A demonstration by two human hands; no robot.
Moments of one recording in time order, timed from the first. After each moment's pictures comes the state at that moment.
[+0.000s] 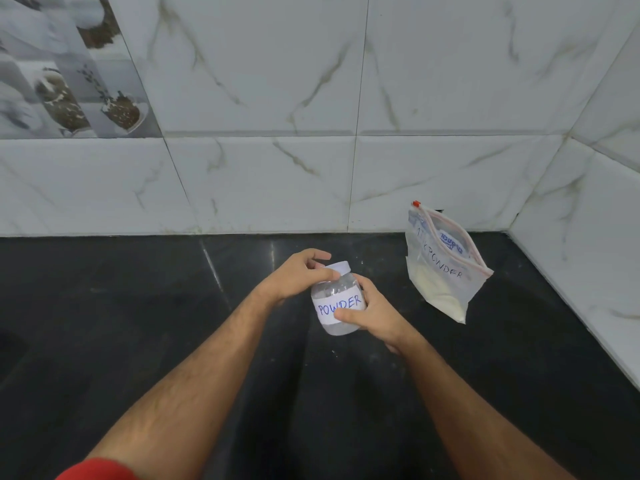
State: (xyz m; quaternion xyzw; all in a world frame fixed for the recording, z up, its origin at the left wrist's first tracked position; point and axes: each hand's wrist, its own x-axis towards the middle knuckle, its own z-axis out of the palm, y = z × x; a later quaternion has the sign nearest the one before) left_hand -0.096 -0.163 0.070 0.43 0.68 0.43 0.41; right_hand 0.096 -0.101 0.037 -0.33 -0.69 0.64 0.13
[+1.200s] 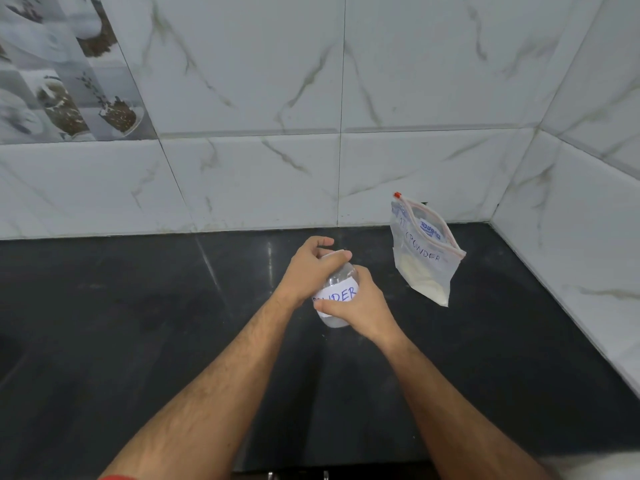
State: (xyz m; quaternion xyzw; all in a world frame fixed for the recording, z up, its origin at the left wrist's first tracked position) left_hand -0.018 -0.182 0.101 0.37 0.68 0.53 0.34; right_hand 0.117 -0.146 0.066 -0.39 -0.72 0.52 0.24
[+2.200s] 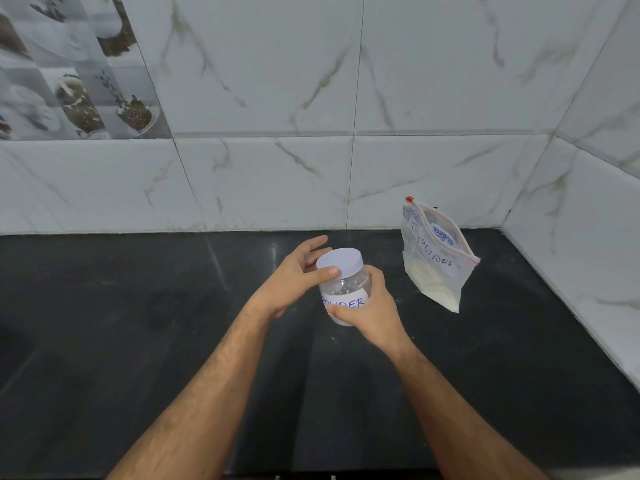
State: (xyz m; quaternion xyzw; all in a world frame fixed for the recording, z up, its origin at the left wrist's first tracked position) left_hand -0.049 -0.226 0.101 0.43 0.61 0.52 0.41; right_hand 0.115 -0.151 0.057 -0.38 -0.73 0.49 0.28
